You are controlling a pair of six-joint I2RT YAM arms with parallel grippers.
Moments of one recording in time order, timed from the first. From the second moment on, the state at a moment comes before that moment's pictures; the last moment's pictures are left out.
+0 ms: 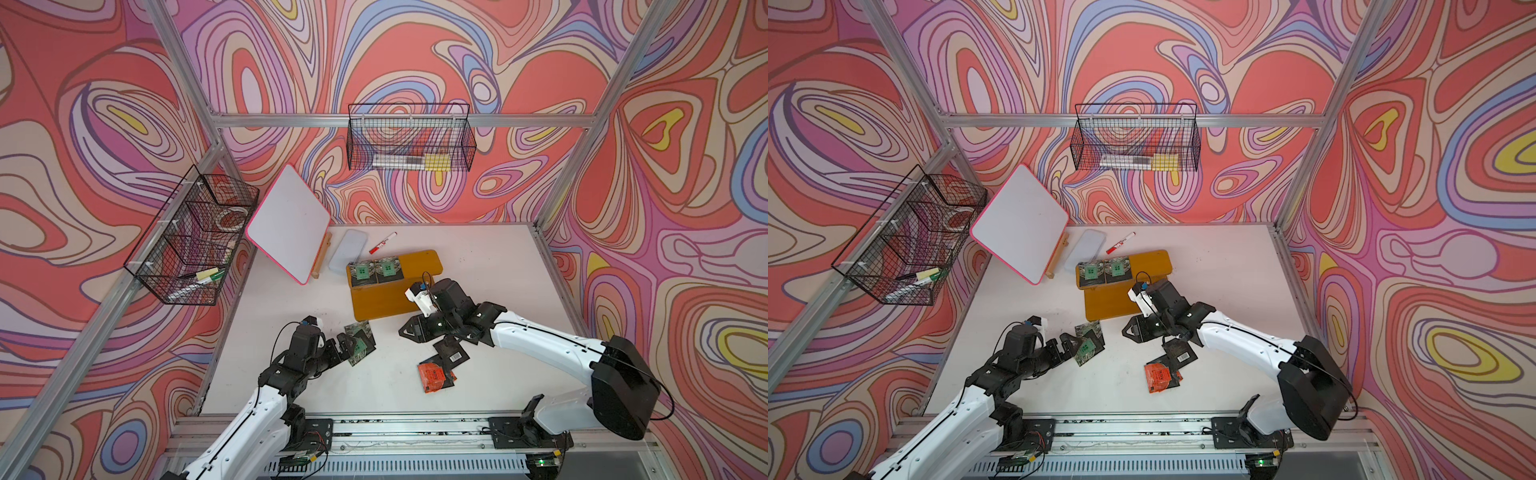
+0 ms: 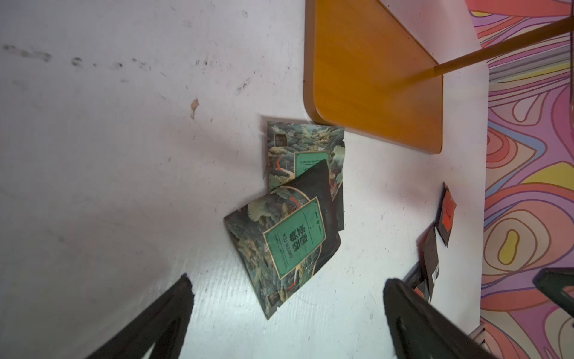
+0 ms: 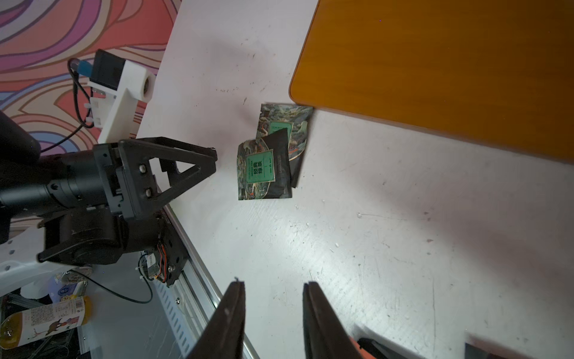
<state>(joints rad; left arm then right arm) -0.31 0.72 0.25 -0.34 0.23 -0.80 0.77 1.43 0.92 -0.31 -0.40 0.45</state>
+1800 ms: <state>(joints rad) -0.33 1.21 0.28 0.21 0.46 -0.81 0.82 1.75 0.89 -0.05 -0.42 0.71</state>
